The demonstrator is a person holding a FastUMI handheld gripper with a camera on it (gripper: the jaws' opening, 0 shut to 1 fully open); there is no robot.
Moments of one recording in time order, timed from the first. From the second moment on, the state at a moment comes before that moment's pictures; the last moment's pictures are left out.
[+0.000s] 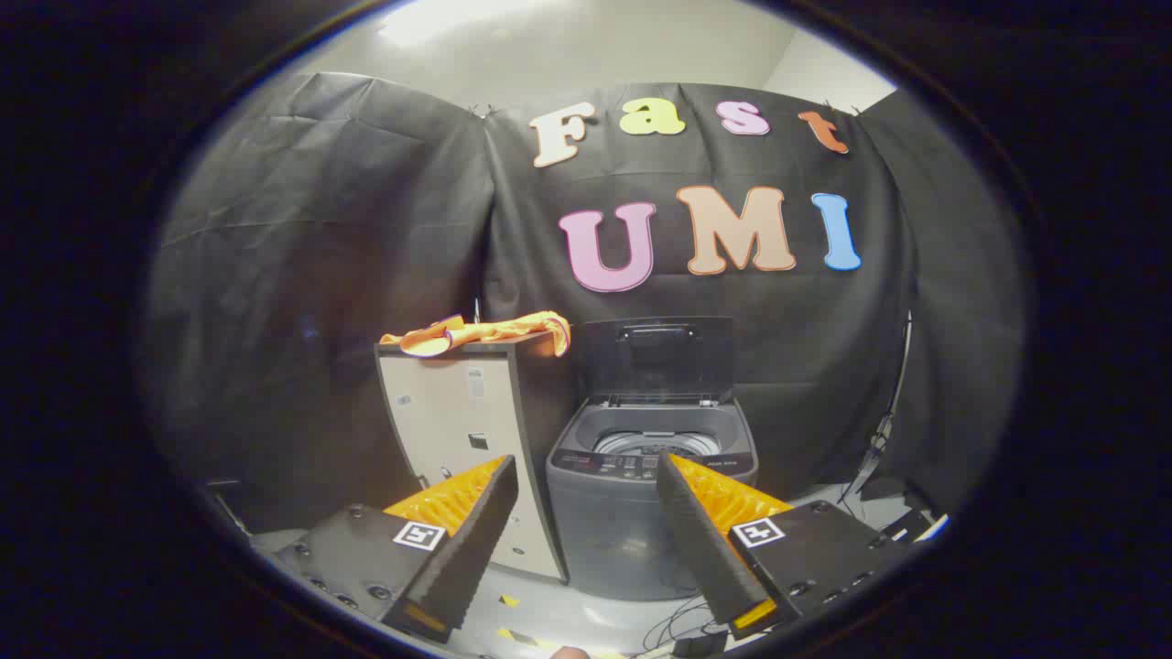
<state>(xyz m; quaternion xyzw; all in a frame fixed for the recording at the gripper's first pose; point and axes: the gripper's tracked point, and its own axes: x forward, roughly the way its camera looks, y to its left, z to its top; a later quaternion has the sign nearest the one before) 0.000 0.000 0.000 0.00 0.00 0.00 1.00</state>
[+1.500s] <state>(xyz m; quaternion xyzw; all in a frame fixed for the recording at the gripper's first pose) 0.008 0.019 -0.007 0.01 0.04 -0.02 1.00</state>
